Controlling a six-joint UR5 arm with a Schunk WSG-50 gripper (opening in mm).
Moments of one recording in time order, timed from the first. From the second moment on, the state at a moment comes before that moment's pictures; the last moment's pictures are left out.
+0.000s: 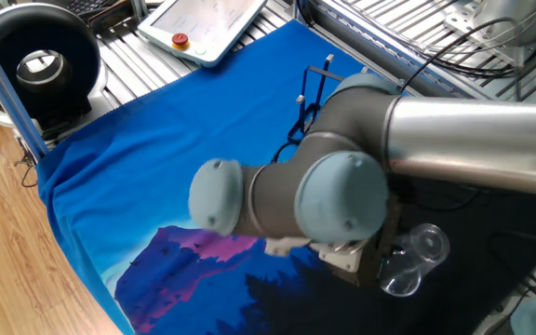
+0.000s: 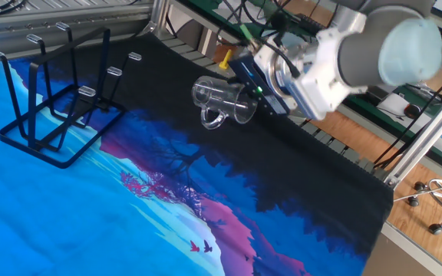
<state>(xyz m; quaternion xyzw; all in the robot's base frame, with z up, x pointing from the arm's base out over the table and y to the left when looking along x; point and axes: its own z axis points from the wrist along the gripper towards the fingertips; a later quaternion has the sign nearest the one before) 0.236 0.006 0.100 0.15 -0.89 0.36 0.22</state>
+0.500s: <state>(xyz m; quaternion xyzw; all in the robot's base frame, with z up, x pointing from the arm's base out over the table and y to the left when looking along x) 0.259 -0.014 0.107 0.20 -0.92 0.28 0.19</state>
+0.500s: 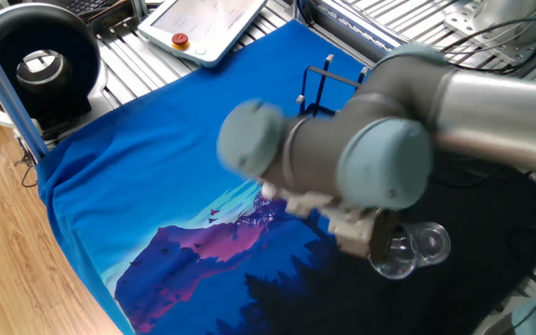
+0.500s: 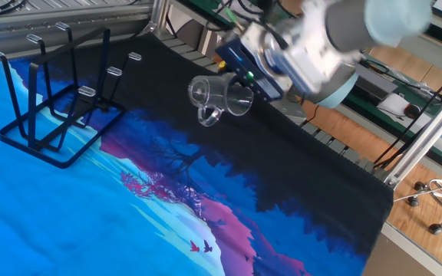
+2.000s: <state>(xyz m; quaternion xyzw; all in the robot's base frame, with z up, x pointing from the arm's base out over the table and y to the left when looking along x) 0.194 -0.072 0.105 0.24 -0.93 0.17 0.23</state>
